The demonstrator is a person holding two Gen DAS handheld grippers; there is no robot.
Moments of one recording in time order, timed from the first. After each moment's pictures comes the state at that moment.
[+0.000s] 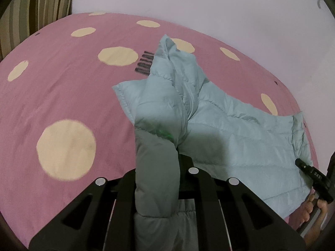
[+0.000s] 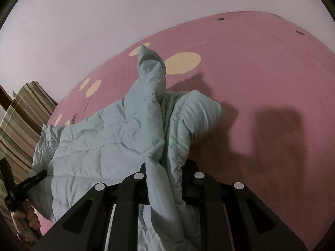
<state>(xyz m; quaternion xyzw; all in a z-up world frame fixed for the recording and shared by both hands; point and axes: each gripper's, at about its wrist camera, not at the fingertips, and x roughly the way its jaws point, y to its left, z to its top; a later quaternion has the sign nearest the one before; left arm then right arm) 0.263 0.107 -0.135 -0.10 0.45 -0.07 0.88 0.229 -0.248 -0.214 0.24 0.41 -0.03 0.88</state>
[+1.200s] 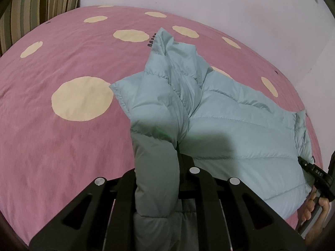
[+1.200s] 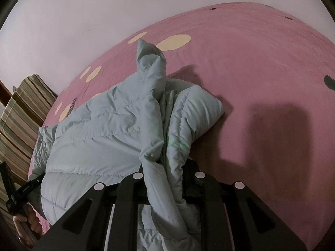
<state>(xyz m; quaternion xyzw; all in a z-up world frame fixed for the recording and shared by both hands) 0.202 0.116 -0.159 -0.10 0.46 -0.06 0.88 0.199 -0.237 -0.238 0.23 0.43 -0.03 0.87</state>
